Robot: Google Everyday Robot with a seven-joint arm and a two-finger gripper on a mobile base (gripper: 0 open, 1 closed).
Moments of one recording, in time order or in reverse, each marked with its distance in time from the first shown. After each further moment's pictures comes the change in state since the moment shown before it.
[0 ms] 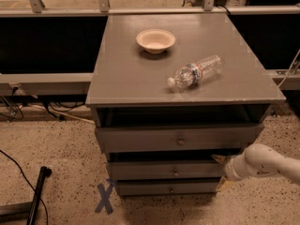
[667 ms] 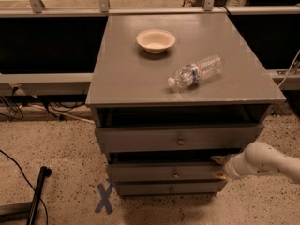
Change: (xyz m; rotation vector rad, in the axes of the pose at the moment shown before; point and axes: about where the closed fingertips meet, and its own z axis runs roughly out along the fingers) arm -0.004 0.001 -0.001 -0.015 -0.013 -0.029
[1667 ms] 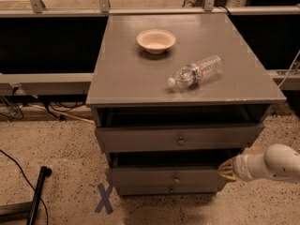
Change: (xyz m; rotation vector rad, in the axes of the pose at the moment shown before) arm -0.004 -0.002 -0.052 0.095 -0.086 -0.090
